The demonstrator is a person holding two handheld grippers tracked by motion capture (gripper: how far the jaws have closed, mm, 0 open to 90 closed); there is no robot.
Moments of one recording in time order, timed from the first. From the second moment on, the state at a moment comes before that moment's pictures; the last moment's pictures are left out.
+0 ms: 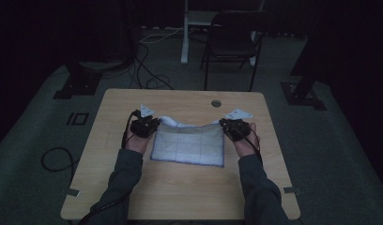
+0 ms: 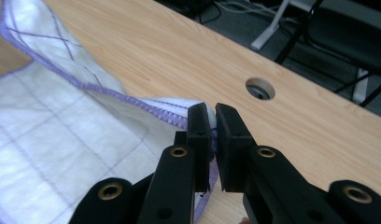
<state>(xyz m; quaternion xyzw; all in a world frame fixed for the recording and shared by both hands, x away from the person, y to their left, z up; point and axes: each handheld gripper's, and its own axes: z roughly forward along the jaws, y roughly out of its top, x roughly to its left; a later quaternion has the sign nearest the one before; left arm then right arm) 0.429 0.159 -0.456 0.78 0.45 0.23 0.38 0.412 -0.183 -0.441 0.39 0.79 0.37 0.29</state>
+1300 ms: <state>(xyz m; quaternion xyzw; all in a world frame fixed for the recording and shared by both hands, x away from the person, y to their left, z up) 0.492 0.153 -0.501 0.77 0.50 0.20 0.34 0.490 -0.184 -0.497 0.46 0.79 0.30 0.27</state>
